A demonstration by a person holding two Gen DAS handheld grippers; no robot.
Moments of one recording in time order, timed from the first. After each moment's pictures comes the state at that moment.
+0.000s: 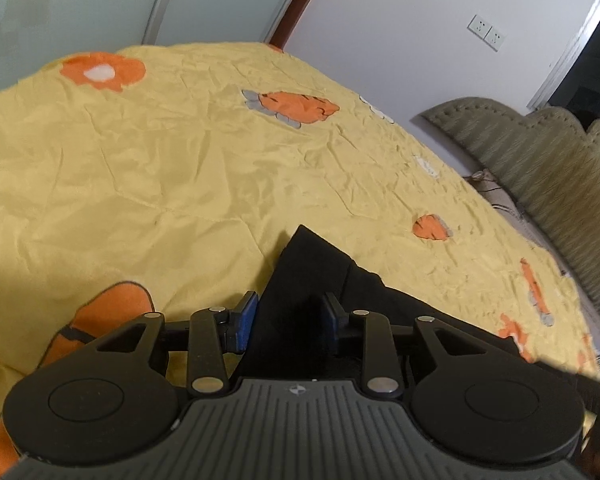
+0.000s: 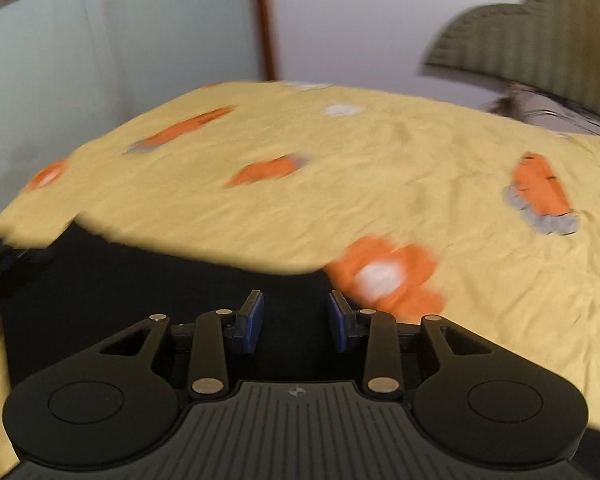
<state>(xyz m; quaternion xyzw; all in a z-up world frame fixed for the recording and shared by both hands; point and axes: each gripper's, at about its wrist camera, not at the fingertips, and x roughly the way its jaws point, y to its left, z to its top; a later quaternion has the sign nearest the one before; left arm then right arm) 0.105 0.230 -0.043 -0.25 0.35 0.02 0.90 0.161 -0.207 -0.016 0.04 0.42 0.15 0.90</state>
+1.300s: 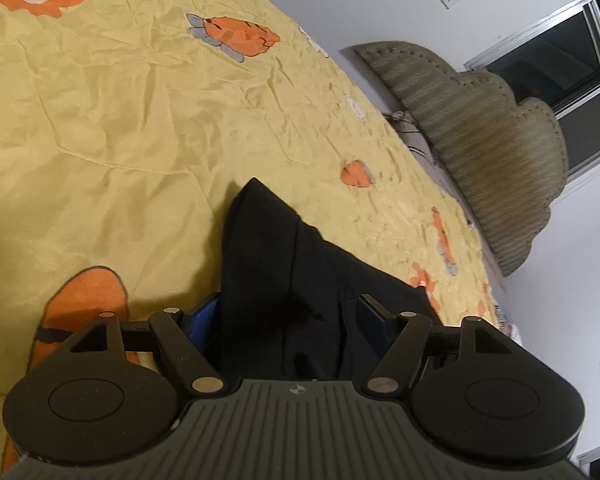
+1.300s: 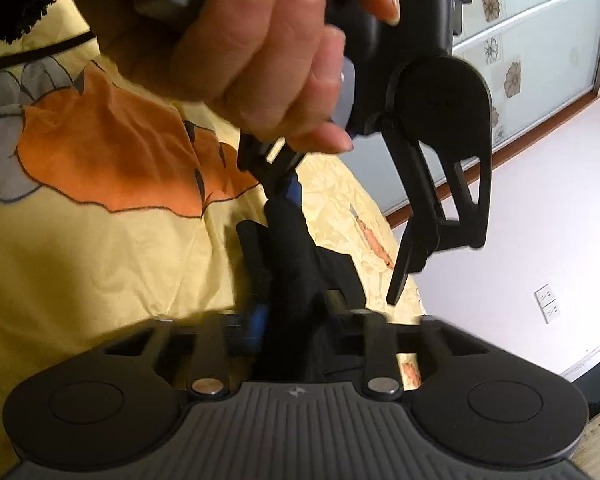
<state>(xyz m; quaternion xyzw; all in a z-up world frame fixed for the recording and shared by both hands) 0.121 0.270 -0.042 -0.32 0.43 -0.14 0.83 0.050 0.079 -0.077 -0.45 0.15 0.24 0.84</state>
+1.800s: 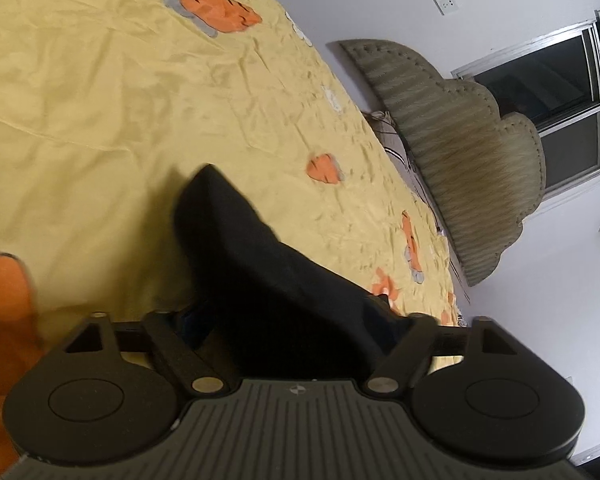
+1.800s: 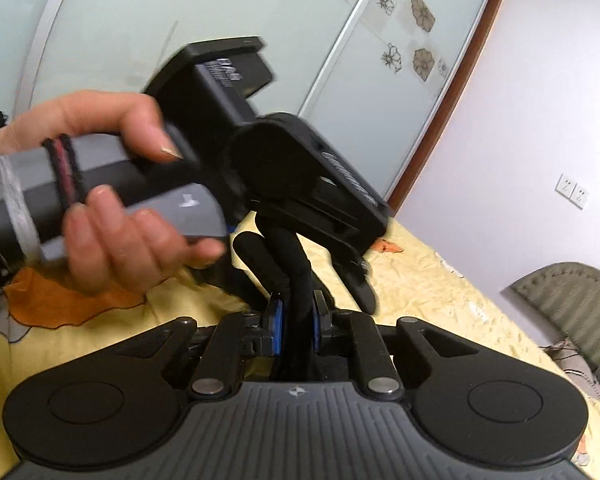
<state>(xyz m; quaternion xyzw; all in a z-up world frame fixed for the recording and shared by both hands) 0.143 0.241 -0.049 -0.38 0.43 -0.17 0.80 0.077 0.013 -0.019 -0.22 0.18 0.26 0.92</state>
